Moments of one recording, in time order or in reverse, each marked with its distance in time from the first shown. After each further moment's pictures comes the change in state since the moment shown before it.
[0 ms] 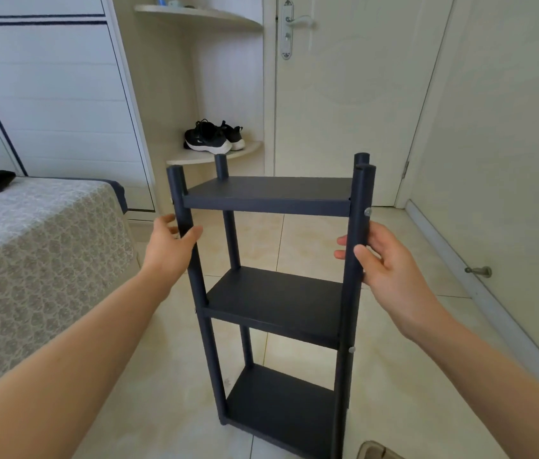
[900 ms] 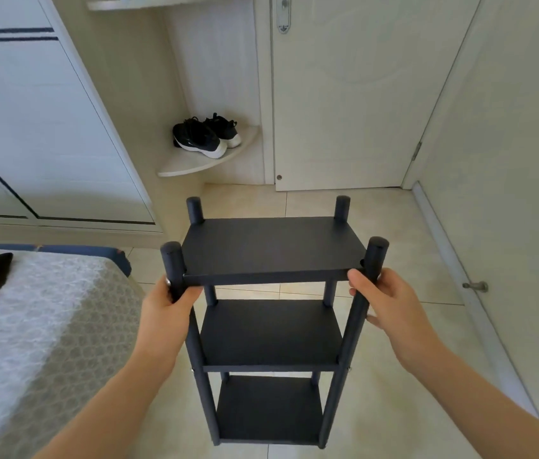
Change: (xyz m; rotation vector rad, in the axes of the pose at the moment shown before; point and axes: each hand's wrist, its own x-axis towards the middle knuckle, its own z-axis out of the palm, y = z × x) left_hand 0.112 0.148 0.004 -0.049 -0.089 -0.248; right_hand 0.216 -0.089 -0.027 0.052 0.035 0.554
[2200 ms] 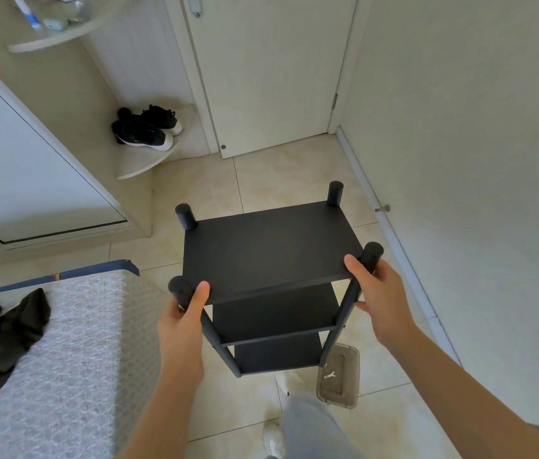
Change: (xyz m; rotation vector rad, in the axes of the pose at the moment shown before) left_hand -0.129 0.239 -0.130 -0.248 -0.141 -0.368; right_hand -0.215 -0.221 -0.064 0.173 0.305 0.284
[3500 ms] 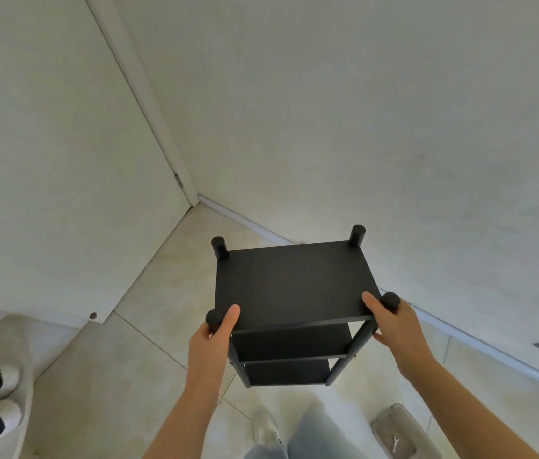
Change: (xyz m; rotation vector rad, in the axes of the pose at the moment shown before) left_hand 0.307 0.160 0.428 0.779 -0.674 -0.075; right_hand 0.291 -0.138 0.007 0.241 0.646 0.369
